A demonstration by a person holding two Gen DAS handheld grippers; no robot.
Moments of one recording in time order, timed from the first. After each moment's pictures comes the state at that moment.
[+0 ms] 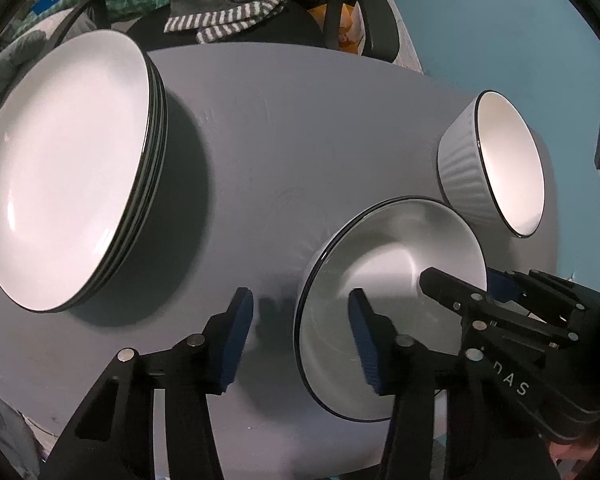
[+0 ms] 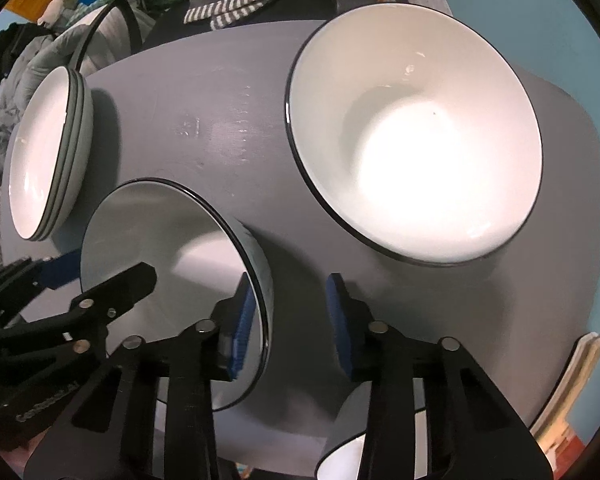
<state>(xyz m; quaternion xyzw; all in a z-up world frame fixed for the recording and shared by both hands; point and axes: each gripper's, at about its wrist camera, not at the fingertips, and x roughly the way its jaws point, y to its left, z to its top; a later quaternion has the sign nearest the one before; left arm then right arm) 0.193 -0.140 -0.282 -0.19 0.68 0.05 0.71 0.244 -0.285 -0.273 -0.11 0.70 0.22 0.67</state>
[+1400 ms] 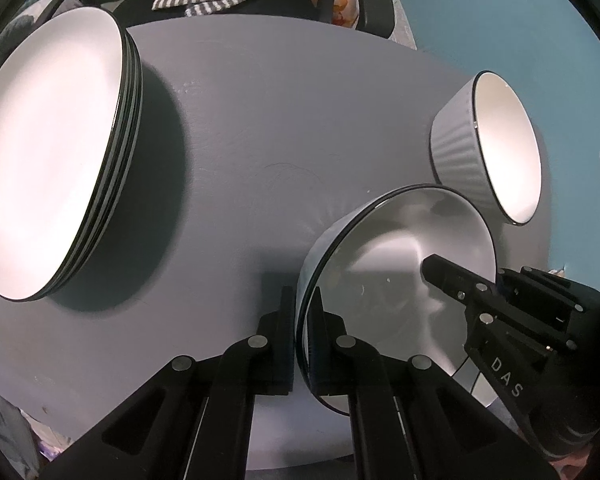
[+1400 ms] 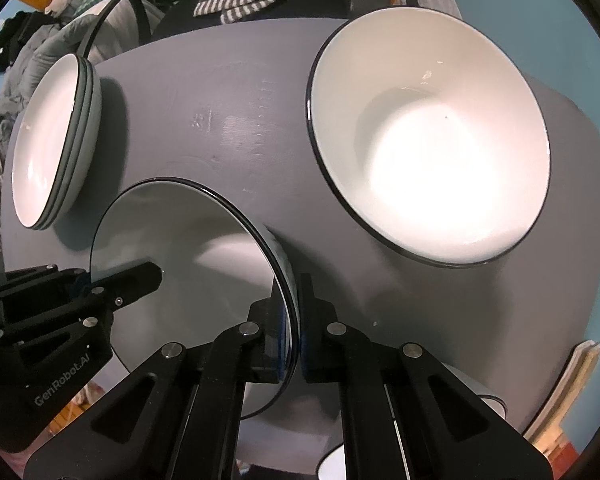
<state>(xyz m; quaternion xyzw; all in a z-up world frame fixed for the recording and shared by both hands) 0.204 -0.134 -0.282 -0.21 0.70 0.03 0.68 0.240 -0.280 -0.276 -0.12 0.70 0.23 0.66</state>
